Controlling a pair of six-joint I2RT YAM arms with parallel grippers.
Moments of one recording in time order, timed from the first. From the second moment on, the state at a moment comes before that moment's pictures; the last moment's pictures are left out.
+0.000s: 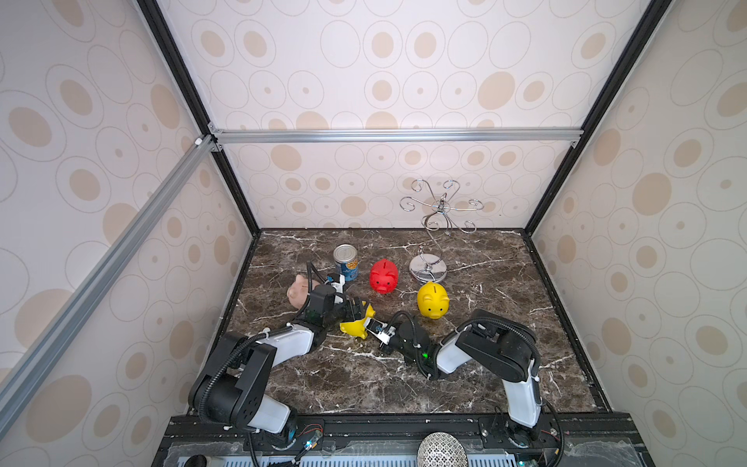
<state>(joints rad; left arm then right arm) -0.37 1.48 0.55 0.34 0.23 -0.50 0.97 2.02 0.68 1.07 0.06 -0.38</state>
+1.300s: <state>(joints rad) -0.37 1.49 0.52 0.42 0.23 -0.51 0.99 2.01 0.73 0.98 0.10 -0.43</state>
